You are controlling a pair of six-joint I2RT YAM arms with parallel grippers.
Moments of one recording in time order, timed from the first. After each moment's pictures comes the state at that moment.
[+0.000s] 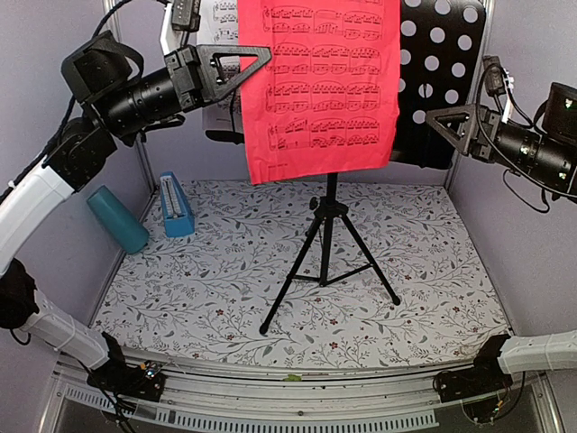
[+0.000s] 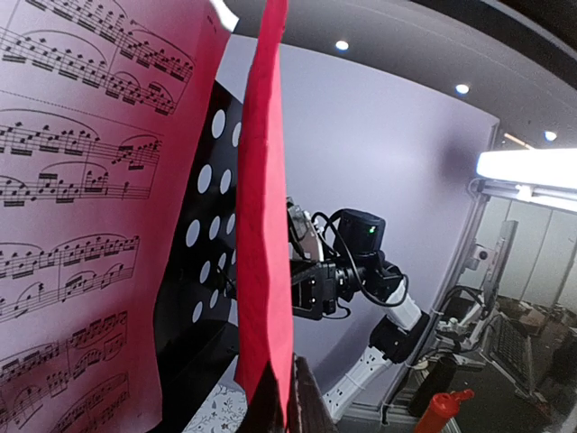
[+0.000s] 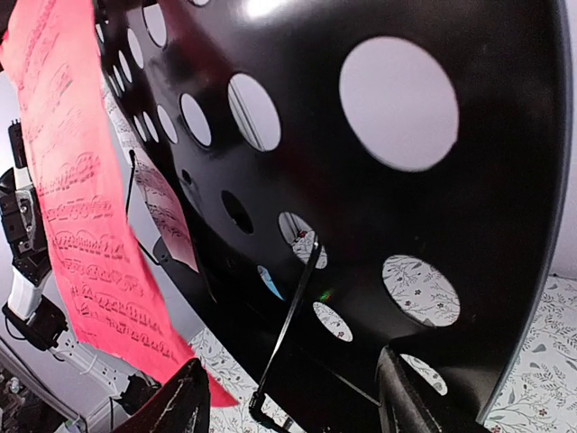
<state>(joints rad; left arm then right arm) -0.89 1.36 1.73 -0.04 0.49 -0.46 0.72 0.98 1.53 -0.60 -0.07 0.37</state>
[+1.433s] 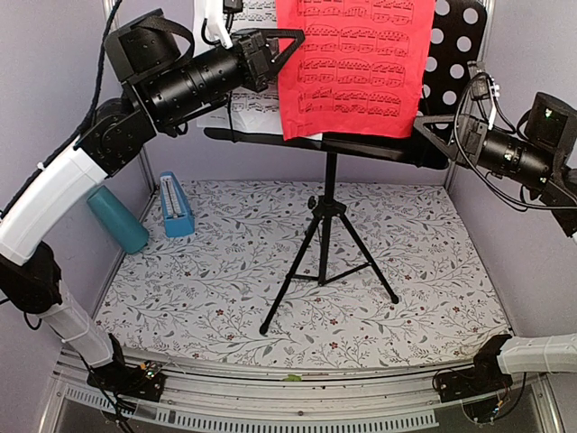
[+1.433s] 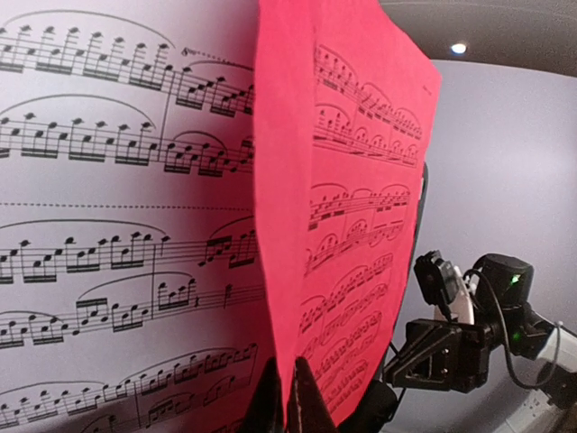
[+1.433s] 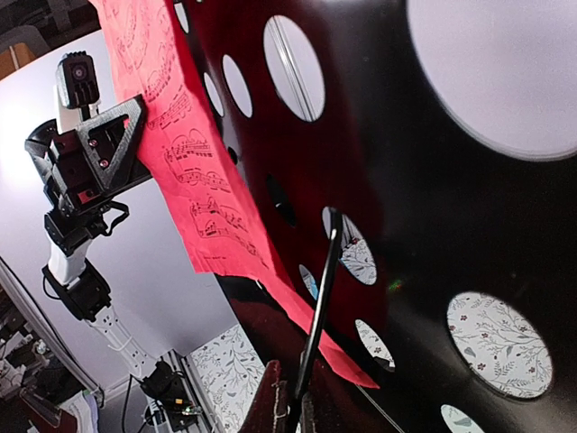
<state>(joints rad) -1.03 1.58 2.00 -0.12 -0.02 -0.12 0.58 0.99 1.36 -0.34 -0.42 0.37</state>
